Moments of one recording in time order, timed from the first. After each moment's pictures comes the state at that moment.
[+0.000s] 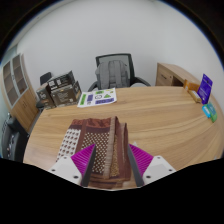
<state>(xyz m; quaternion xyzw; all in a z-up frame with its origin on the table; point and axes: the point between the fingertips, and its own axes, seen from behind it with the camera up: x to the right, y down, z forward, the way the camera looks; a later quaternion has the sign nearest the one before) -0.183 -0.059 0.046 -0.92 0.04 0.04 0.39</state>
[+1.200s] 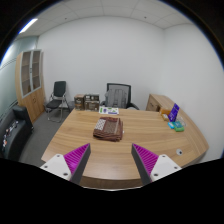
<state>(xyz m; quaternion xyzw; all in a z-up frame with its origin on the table) -0.236 -0.406 0.273 -0.87 -0.02 -0.03 0.50</state>
